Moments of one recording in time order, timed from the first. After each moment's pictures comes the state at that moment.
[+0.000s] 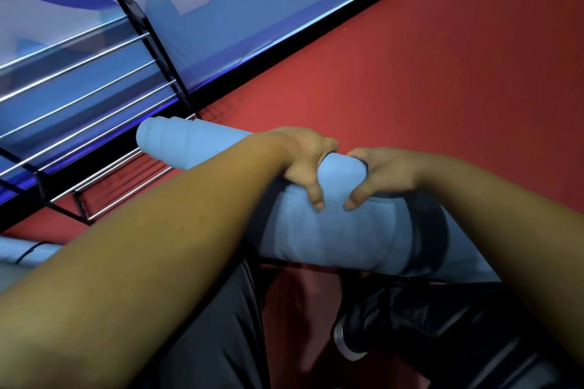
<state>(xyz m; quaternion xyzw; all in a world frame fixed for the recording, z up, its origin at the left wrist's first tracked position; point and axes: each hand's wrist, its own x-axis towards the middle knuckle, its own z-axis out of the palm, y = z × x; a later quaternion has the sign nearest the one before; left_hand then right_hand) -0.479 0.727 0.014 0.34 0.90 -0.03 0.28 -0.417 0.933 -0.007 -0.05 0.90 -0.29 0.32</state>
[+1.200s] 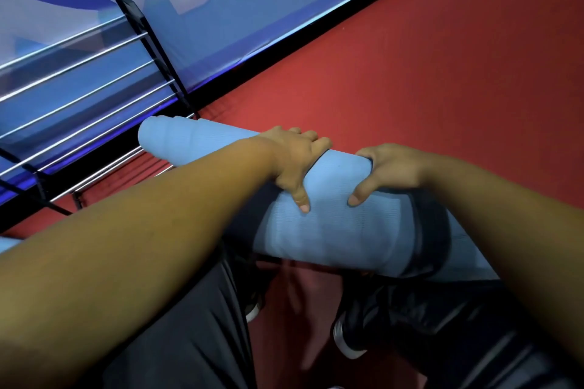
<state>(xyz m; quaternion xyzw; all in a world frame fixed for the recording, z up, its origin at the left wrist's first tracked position) -0.477 0.715 0.001 0.38 0.89 -0.14 0.22 -0.418 0.948 -0.017 -0.02 0.91 -0.29 0.30</state>
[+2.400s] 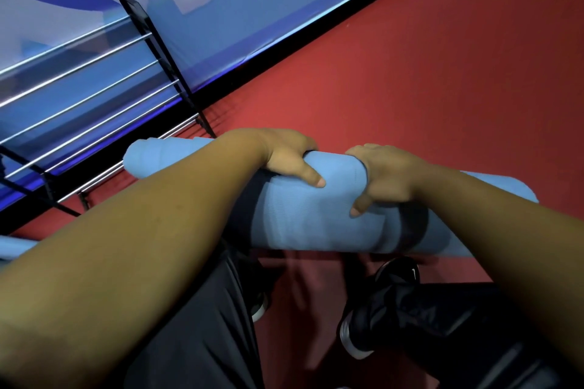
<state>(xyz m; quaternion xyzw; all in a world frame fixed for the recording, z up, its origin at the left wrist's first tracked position) -0.495 0.694 0.002 0.28 0.89 0.05 0.35 -0.418 0.925 -0.034 -0.11 0.96 -0.15 0.21</state>
